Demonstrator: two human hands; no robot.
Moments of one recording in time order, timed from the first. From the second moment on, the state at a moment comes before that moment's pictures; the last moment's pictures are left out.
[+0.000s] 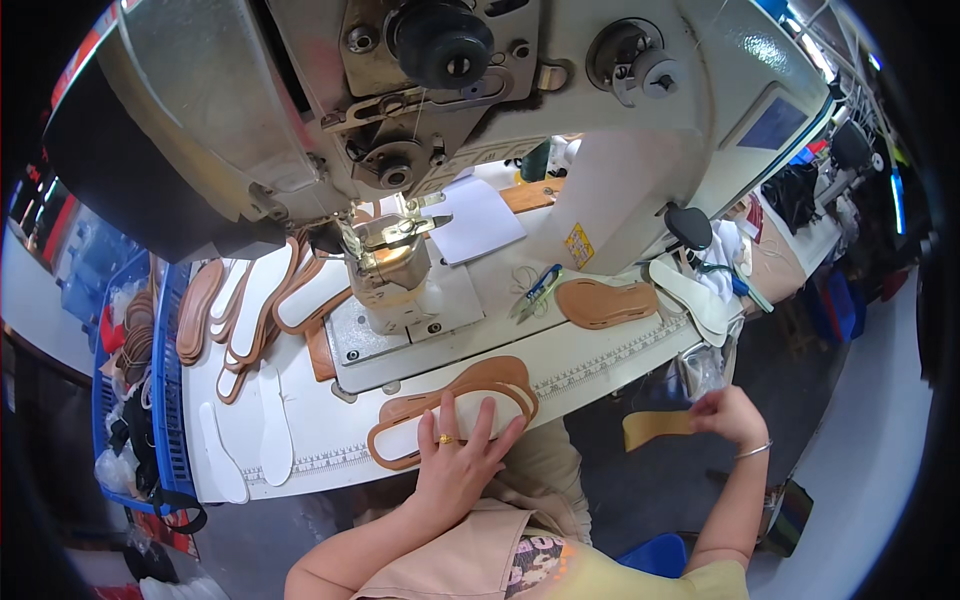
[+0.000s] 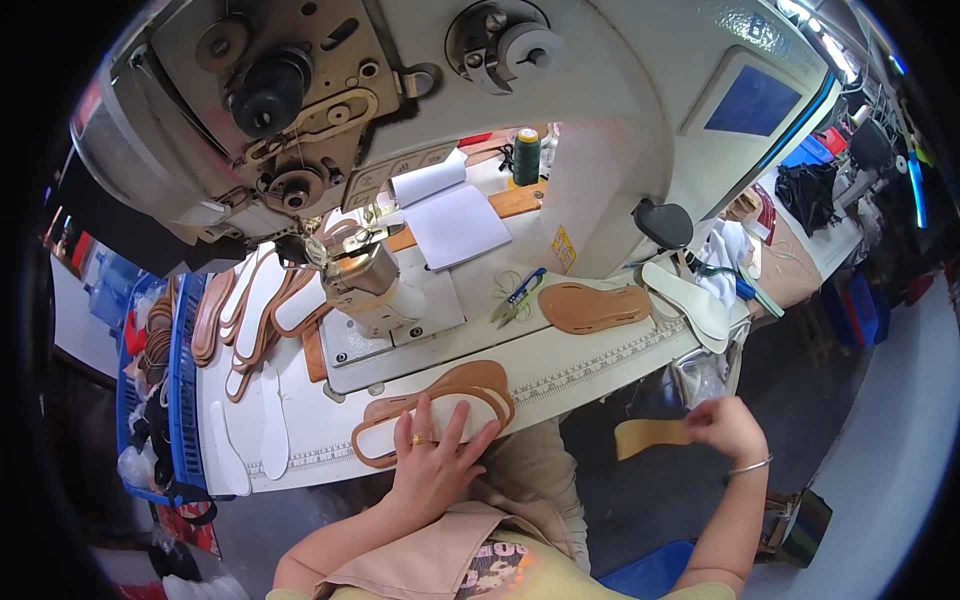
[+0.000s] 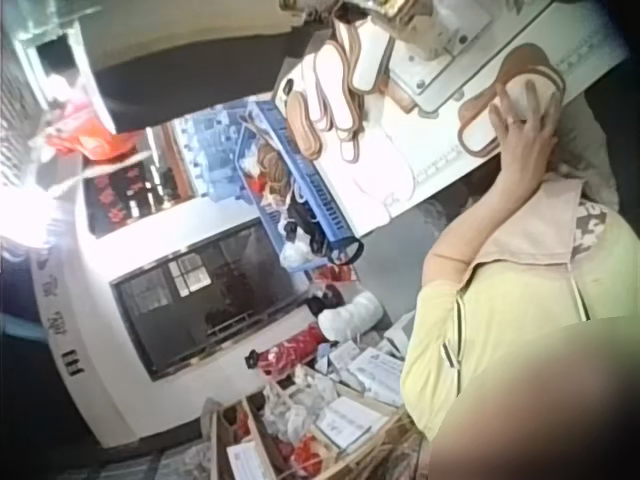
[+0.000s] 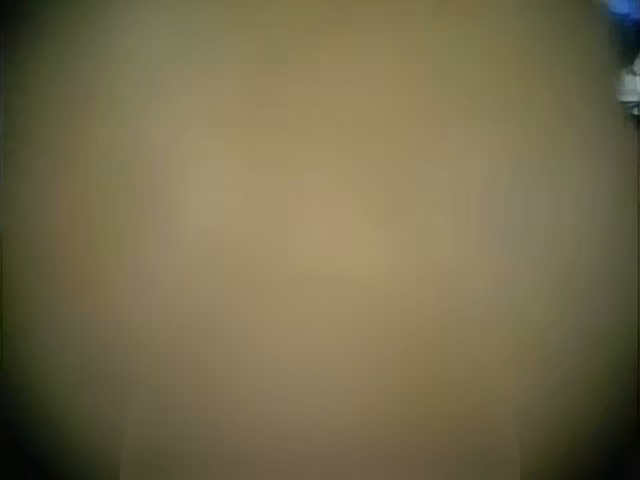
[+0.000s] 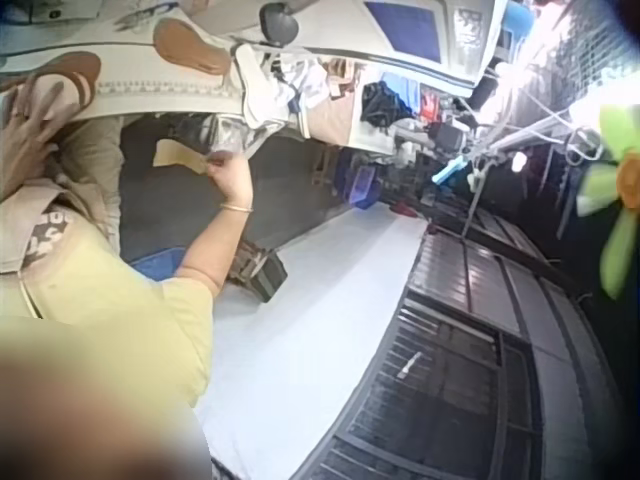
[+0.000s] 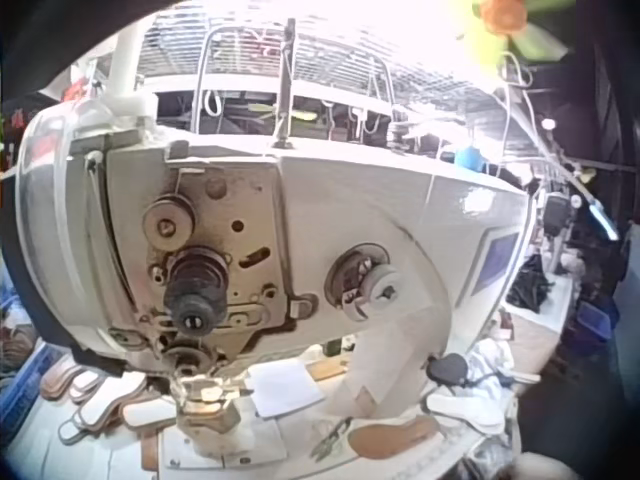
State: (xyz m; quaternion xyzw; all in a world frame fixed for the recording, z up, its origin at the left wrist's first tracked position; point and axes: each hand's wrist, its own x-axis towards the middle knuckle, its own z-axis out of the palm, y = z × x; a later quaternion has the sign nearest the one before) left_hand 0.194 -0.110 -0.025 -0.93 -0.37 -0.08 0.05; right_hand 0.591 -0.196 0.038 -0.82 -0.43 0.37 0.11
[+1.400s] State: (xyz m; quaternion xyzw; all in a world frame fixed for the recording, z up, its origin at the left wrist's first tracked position) left_hand 0.135 -0.108 -0.030 -0.84 -0.43 -0.34 -0.01; right_hand 0.351 -0.110 0.009 -0.59 -0.64 0.15 0.46
